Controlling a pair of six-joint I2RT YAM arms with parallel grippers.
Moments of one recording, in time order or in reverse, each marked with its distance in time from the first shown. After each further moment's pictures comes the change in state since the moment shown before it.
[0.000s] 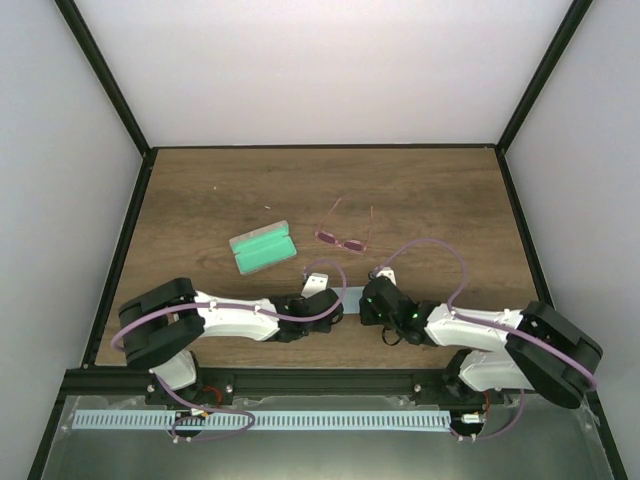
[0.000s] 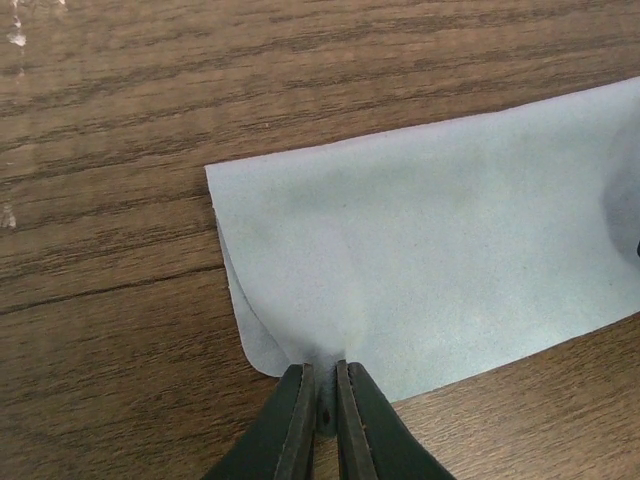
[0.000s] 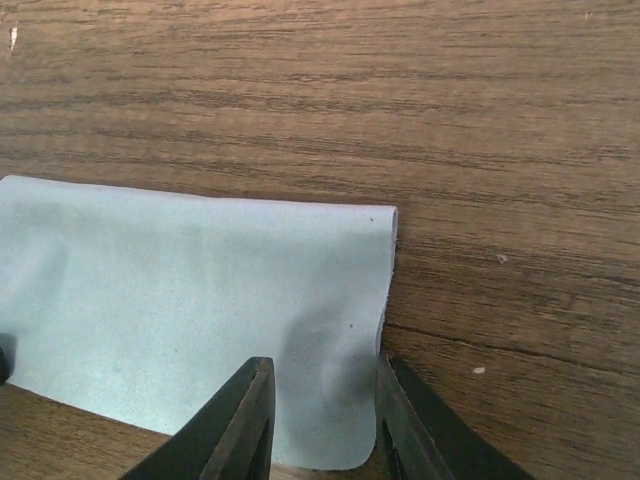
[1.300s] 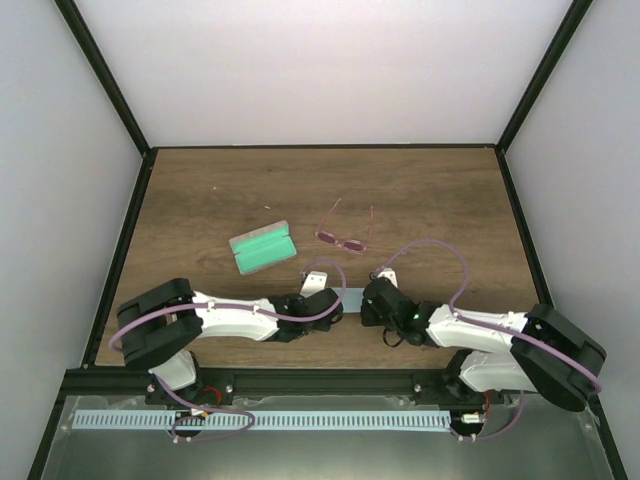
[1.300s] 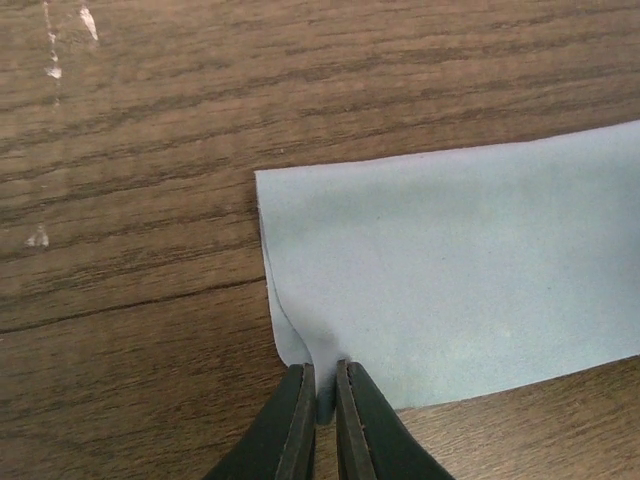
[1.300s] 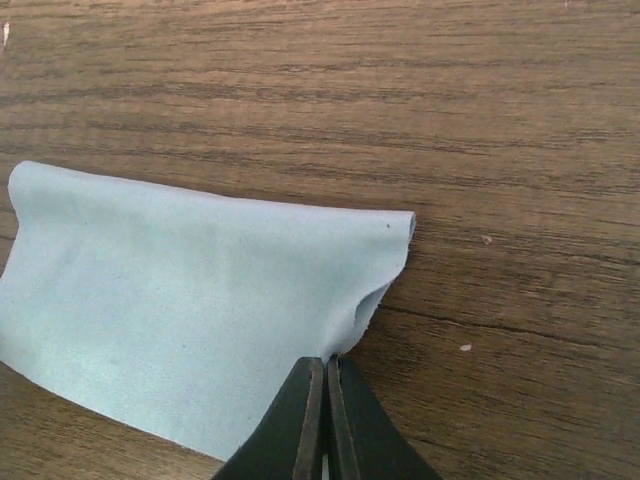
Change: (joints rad) left arm 0.000 -0.009 0.000 -0.002 -0.029 0.001; right arm 0.012 -0.032 0.004 -0.050 0.011 0.023
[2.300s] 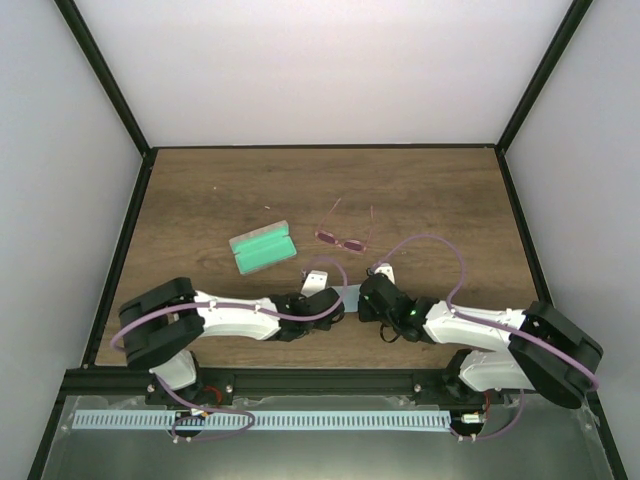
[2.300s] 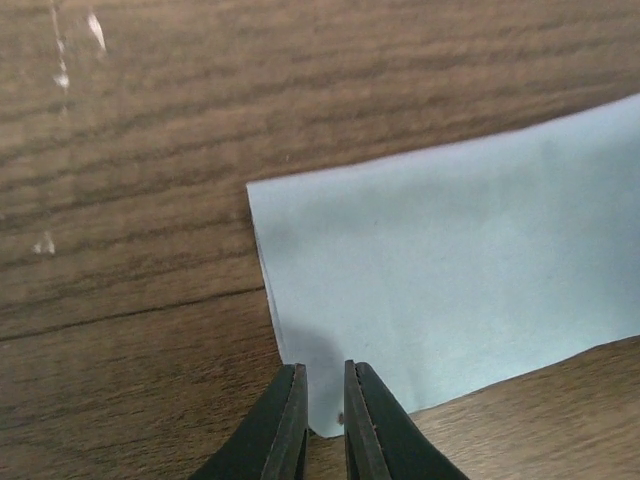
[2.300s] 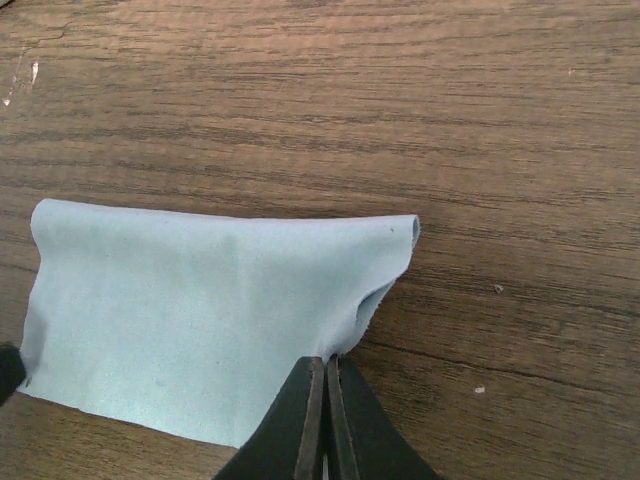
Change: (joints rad) left arm 0.000 -0.007 0.015 -0.016 -0.026 -0.003; right arm 0.001 0.024 0.045 -0.006 0.028 -0.023
